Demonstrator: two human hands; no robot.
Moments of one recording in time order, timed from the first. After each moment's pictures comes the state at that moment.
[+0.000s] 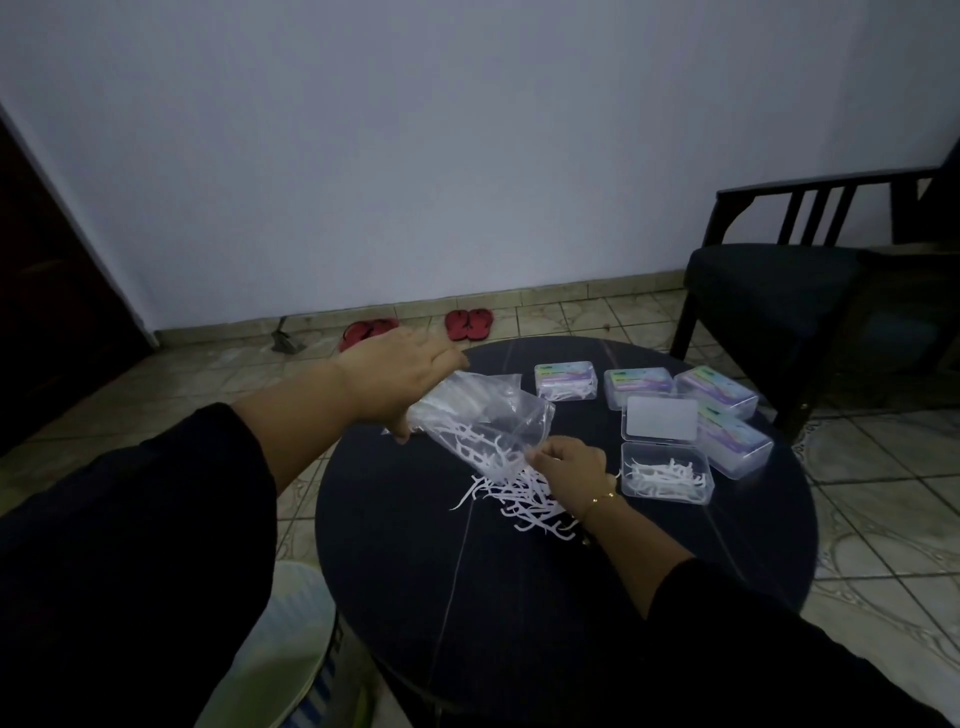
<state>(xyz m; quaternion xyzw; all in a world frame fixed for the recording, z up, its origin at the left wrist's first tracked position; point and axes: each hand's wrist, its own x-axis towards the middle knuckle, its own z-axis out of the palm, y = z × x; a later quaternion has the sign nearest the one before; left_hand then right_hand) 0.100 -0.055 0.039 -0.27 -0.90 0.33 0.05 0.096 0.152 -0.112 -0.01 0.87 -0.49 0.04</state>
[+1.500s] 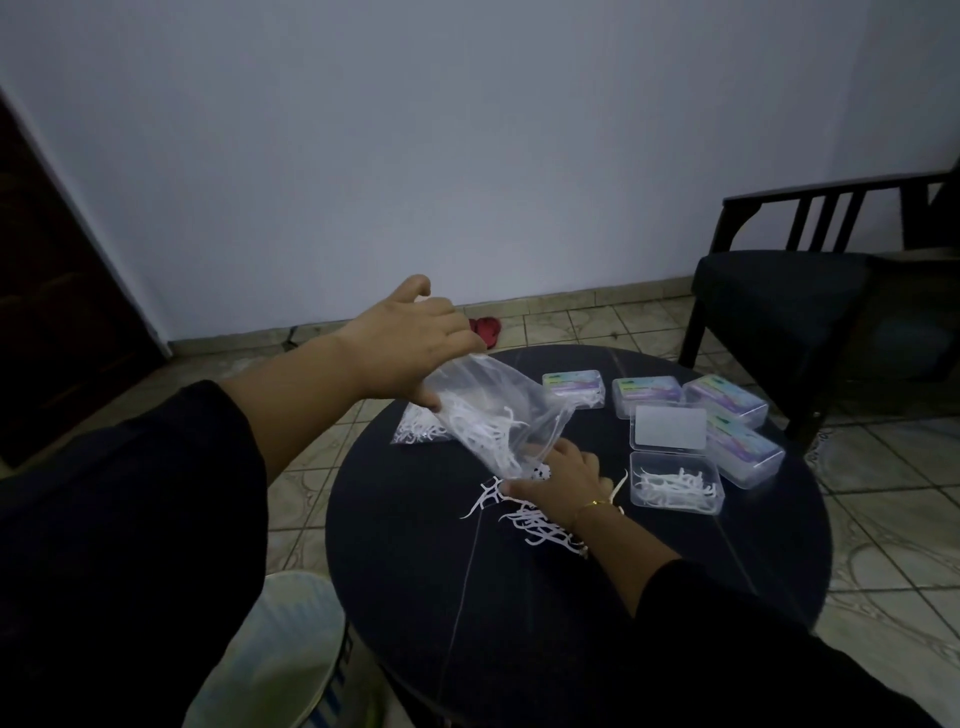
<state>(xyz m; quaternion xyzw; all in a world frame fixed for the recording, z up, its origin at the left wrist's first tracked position) 0.105 -0.048 0.077 -0.32 -0.85 0.38 0.17 0.094 0.139 -0.112 -0.07 0.93 -0.36 0.05</state>
